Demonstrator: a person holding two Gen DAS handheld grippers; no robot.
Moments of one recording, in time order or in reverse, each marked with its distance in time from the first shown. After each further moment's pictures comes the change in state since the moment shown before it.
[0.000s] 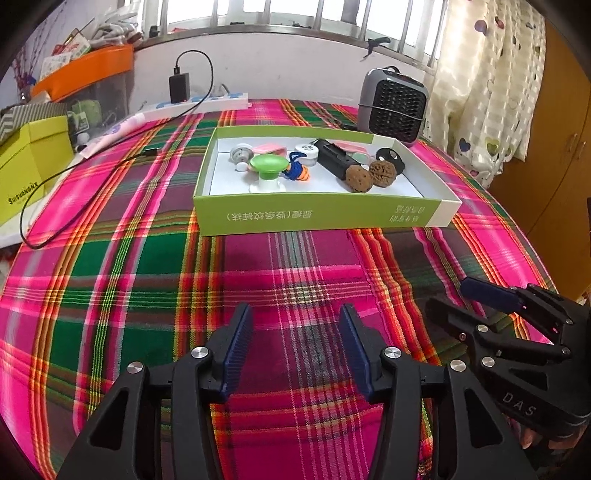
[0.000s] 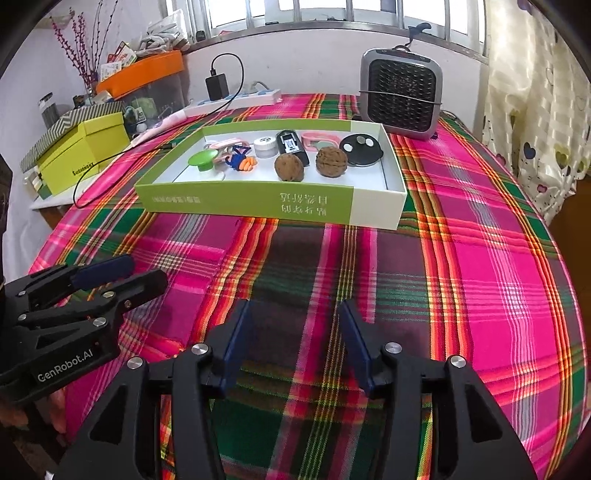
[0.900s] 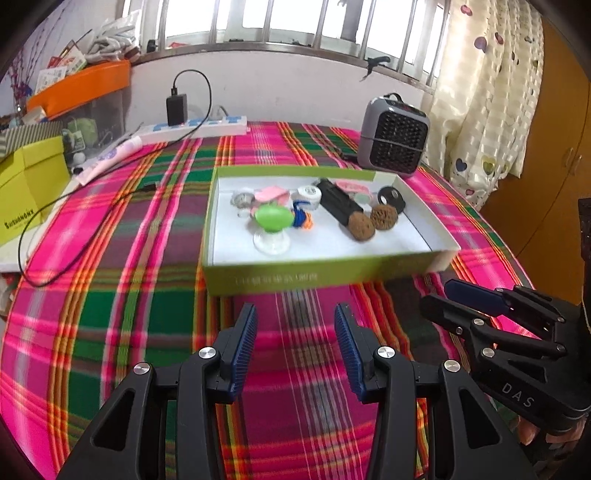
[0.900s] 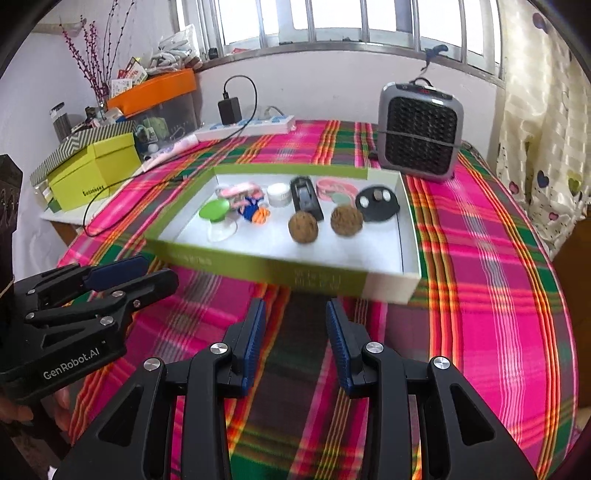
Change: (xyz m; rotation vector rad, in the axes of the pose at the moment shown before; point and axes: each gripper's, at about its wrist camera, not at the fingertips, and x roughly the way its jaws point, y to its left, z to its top) left arm -0.004 0.010 0.033 -0.003 -0.048 -0.035; right arm -0.002 0.002 0.038 -0.018 -0.050 0.056
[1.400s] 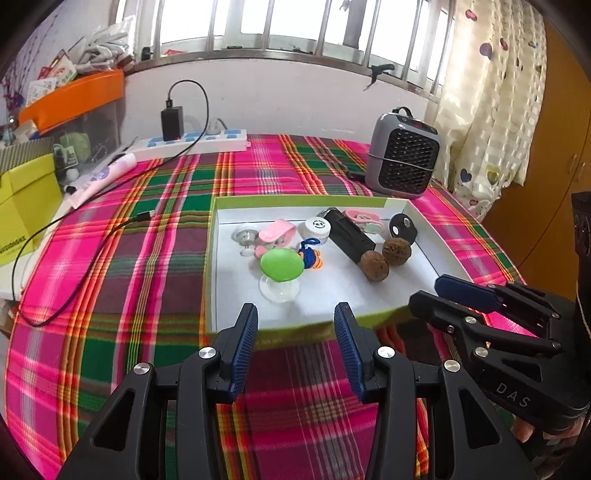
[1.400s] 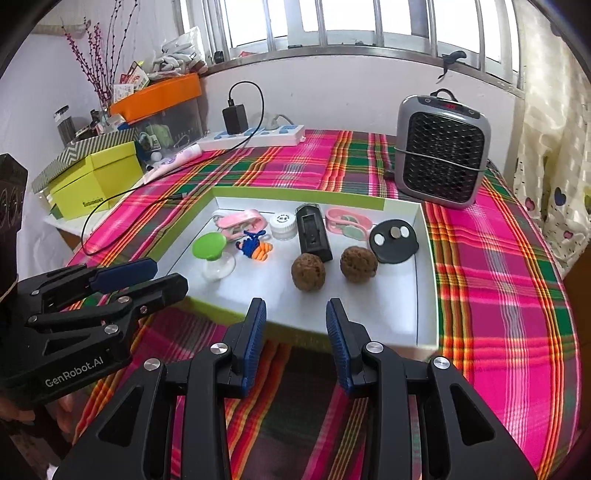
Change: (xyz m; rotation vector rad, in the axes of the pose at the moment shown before) left arm 0.014 0.008 0.036 0.005 -0.032 0.008; right arm 0.018 -0.003 0.037 -0.027 -0.030 0.037
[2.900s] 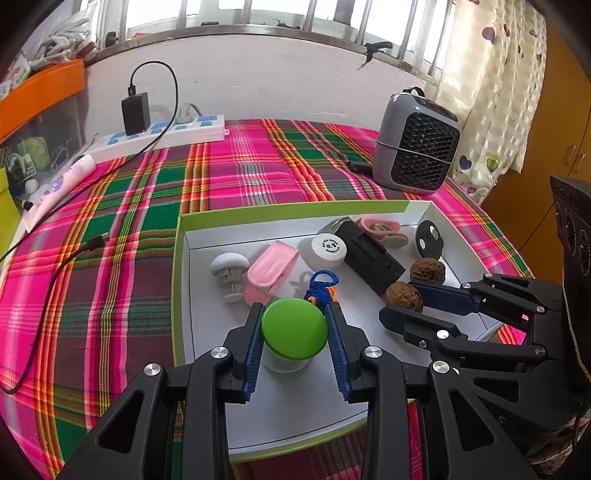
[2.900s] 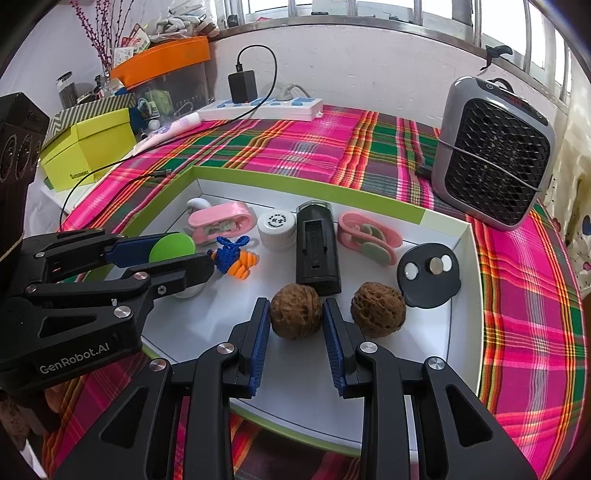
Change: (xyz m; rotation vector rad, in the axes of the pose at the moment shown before) left arm 0.073 0.009 0.038 0.052 0.073 -0.071; right arm 0.071 -0.007 0.031 -0.106 0.106 0.022
